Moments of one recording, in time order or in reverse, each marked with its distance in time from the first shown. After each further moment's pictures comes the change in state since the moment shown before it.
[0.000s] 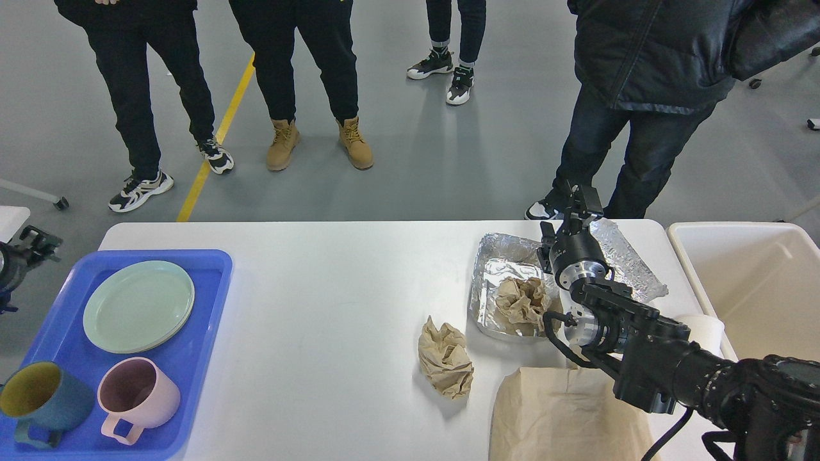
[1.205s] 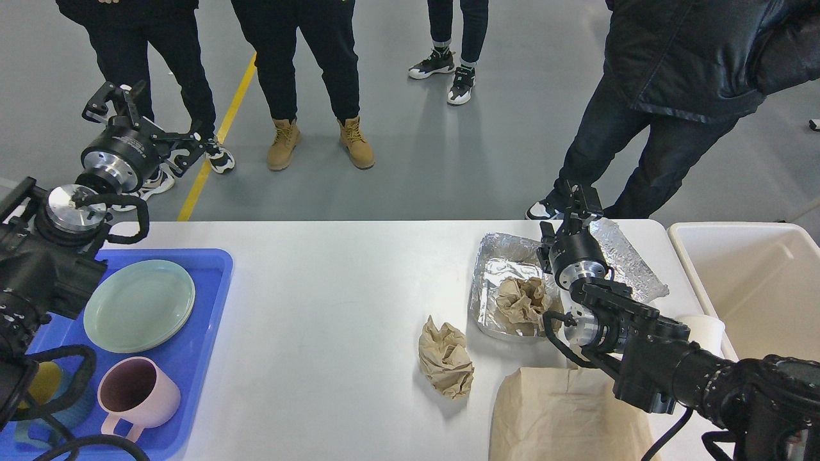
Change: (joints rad) left arm 0.180 -0.384 -1.568 0.047 -0.010 0.009 -0.354; right arm 0.000 0.000 0.000 0.000 0.000 0.000 0.000
